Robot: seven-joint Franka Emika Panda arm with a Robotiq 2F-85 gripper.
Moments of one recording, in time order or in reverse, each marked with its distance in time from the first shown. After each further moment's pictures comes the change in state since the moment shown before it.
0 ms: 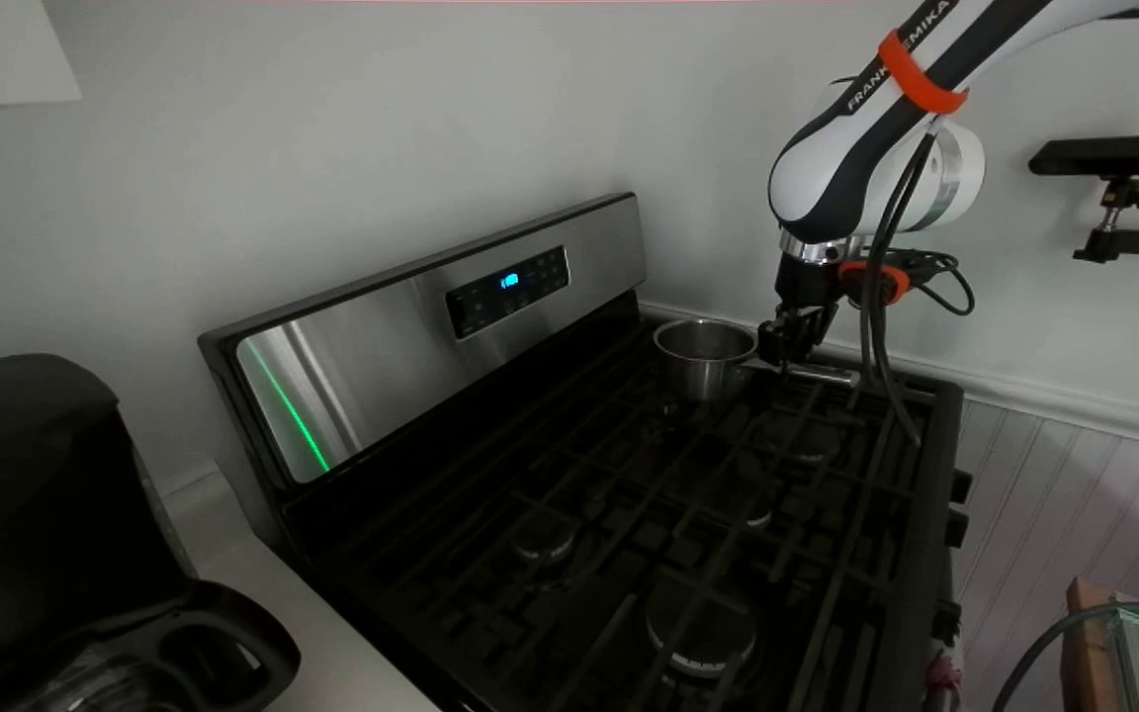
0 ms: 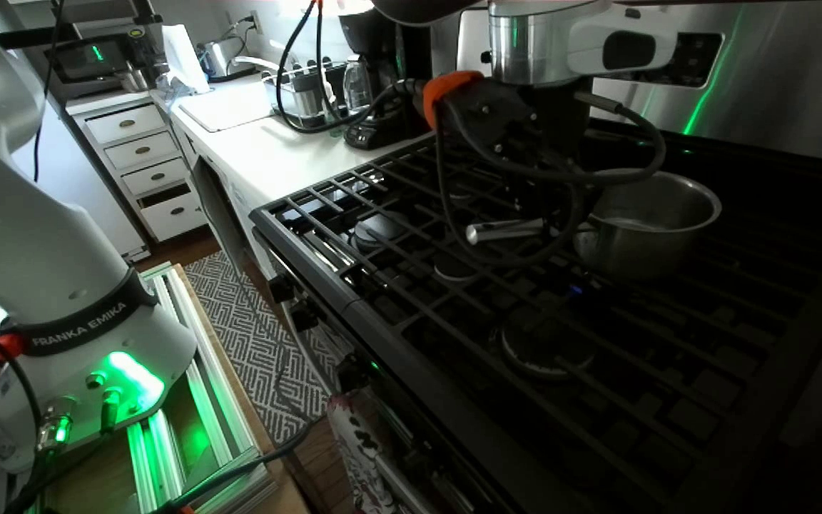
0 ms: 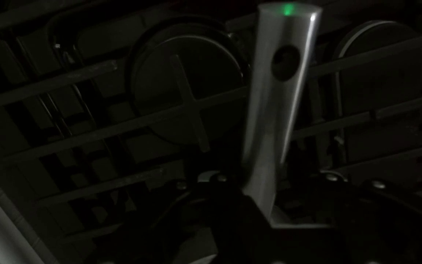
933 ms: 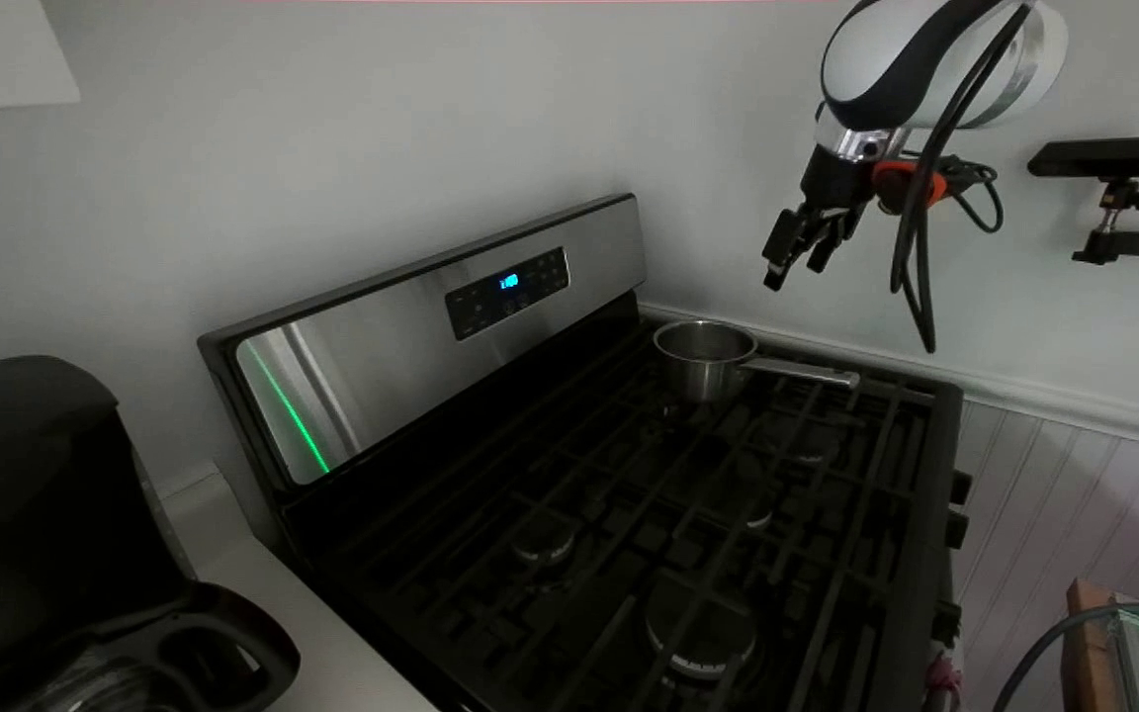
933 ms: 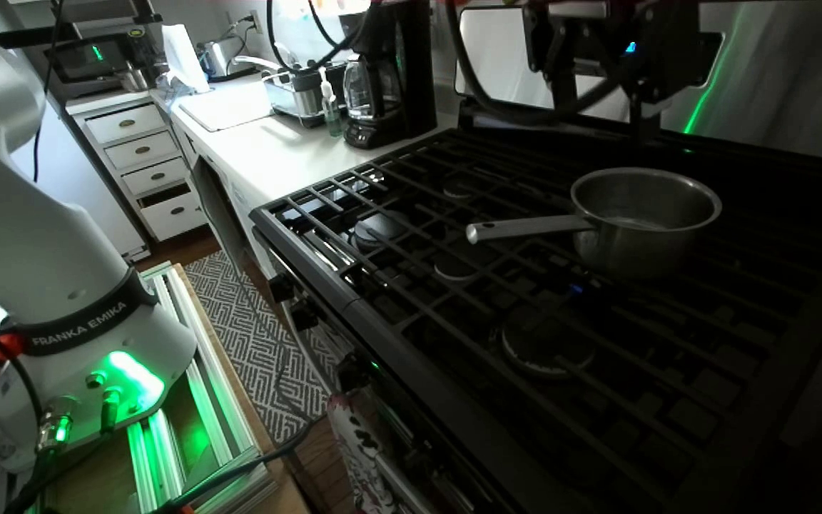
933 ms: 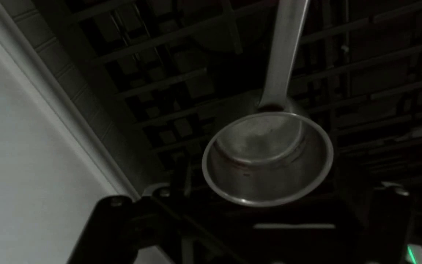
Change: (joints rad) arm -0.009 -0.215 -0.041 0.027 -0.049 -0.018 0.015
